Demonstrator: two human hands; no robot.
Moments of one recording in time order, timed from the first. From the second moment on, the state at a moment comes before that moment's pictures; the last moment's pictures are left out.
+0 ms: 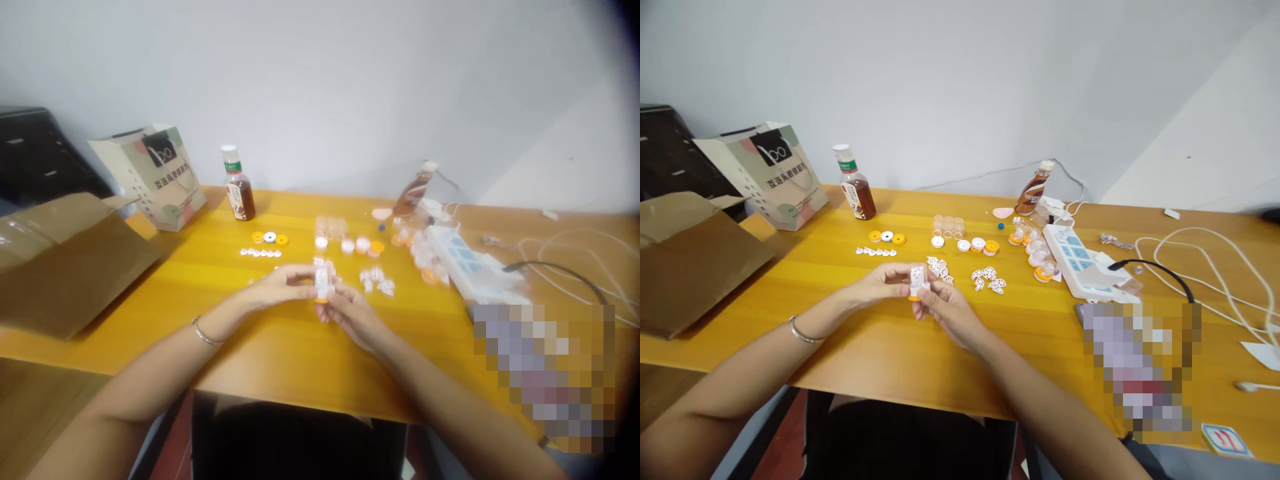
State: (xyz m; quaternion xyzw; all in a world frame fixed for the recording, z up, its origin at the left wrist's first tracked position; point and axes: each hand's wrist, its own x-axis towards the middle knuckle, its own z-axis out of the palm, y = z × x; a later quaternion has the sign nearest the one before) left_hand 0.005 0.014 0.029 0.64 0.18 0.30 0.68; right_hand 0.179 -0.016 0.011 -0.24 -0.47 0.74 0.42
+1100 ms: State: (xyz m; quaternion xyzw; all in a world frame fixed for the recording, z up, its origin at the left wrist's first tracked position) left_hand 0.016 0.005 0.023 0.70 0.33 0.43 0.47; right_hand 0.173 -0.018 0.010 -0.30 -0.52 0.65 0.47
